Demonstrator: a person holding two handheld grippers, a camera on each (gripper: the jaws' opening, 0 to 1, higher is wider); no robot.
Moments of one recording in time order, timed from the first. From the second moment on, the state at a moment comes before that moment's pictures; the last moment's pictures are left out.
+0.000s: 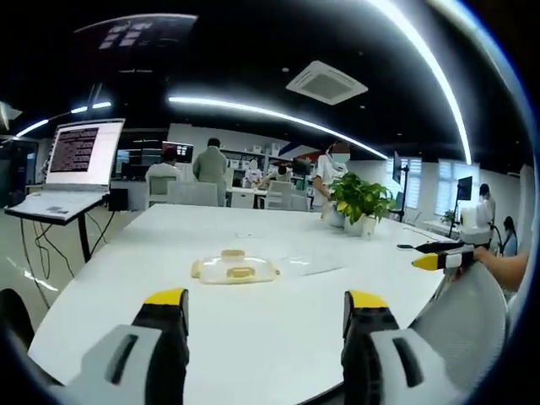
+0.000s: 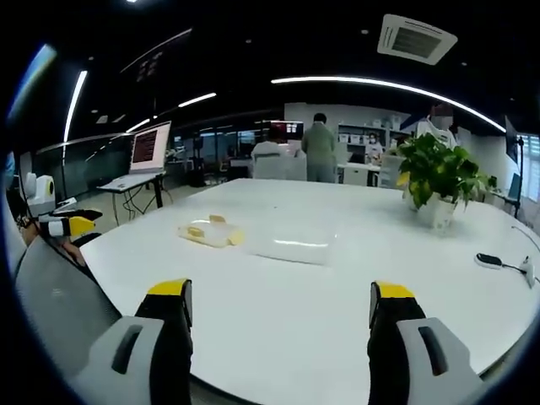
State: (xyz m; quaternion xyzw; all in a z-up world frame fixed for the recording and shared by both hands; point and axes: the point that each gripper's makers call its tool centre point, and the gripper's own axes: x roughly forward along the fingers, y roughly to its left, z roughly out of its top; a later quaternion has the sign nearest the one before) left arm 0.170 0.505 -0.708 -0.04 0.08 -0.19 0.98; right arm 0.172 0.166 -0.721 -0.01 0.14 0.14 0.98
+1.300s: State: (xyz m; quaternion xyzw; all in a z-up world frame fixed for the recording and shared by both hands) left arm 0.169 0.508 -0.697 -0.07 0.06 -0.18 0.98; right arm 0.170 0.174 -0.712 0.00 0.12 0.15 0.98
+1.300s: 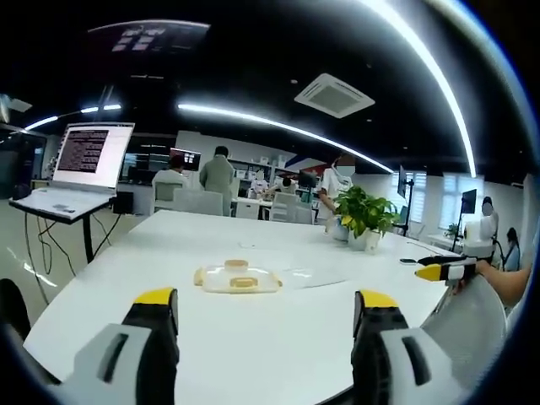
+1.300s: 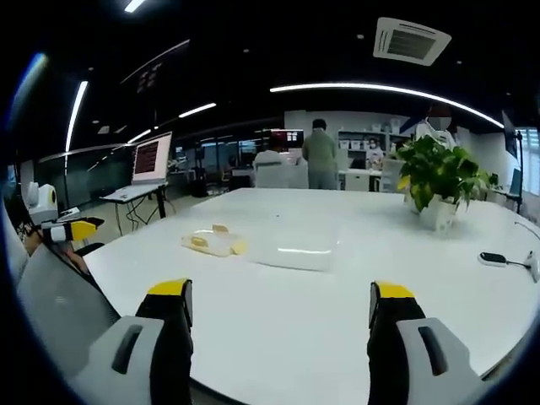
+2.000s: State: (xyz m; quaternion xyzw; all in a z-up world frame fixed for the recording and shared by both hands) left arm 0.170 0.505 -0.699 -0.06 0.07 -0.18 0.98; right arm 0.171 0.175 -0.718 0.00 0.13 0.16 0.98
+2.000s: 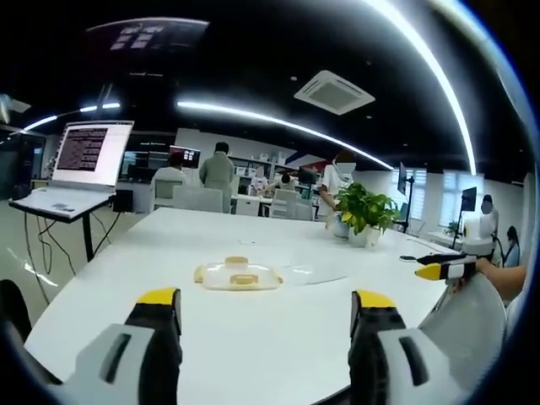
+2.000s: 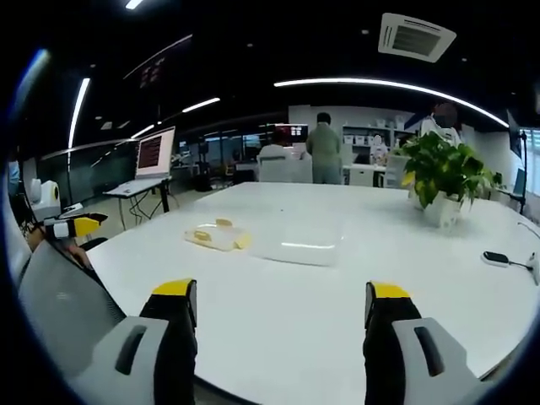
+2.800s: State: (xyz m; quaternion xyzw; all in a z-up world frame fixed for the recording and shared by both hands) left arm 0.241 0.519 -0.712 0.04 0.14 -0.23 0.96; right arm 0.218 0.202 -0.711 0.03 0.15 0.28 0.95
